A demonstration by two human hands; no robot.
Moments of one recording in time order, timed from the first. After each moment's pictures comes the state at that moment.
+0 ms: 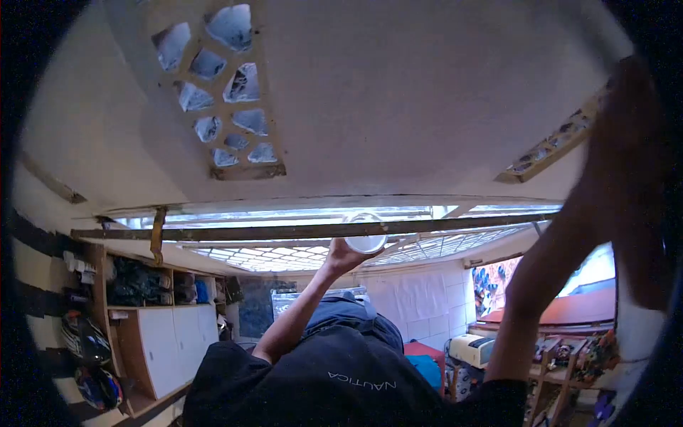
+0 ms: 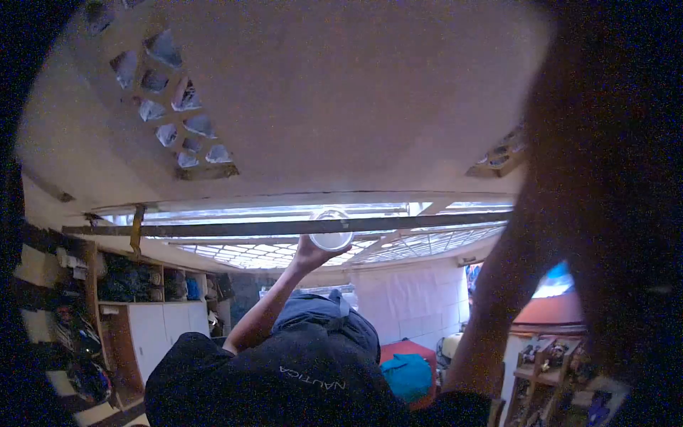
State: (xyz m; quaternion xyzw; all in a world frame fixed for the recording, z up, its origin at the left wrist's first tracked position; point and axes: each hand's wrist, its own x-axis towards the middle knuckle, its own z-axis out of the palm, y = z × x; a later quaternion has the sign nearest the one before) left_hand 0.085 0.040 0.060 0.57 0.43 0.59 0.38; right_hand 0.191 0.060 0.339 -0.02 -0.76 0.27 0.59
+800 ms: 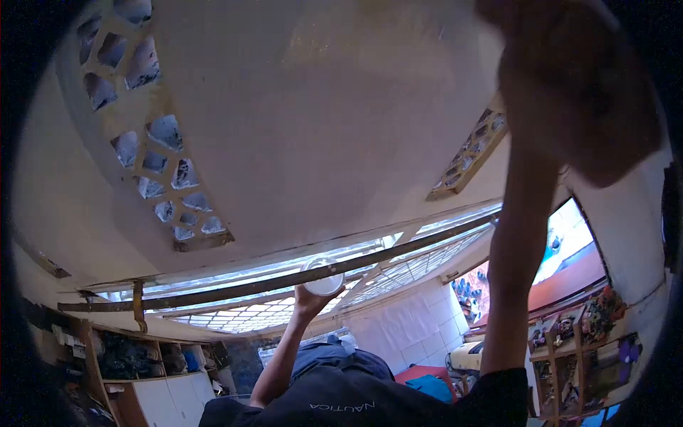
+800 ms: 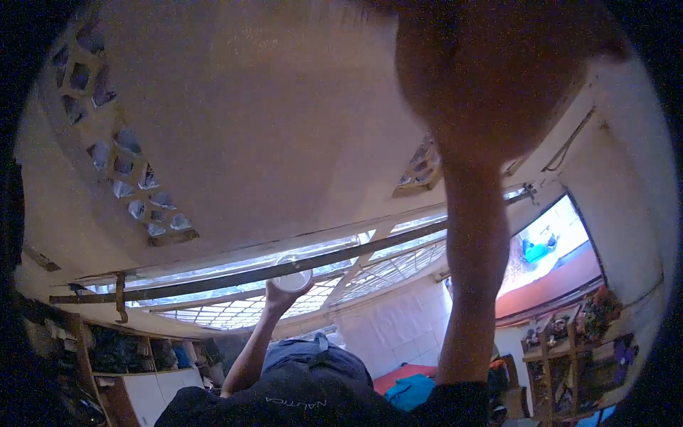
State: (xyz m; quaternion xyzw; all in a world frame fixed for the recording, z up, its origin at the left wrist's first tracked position) left_hand 0.090 0.040 0.045 0.56 0.47 0.57 0.38; right_hand 0.245 0.087 0.529 0.19 -0.92 -0.23 0.25
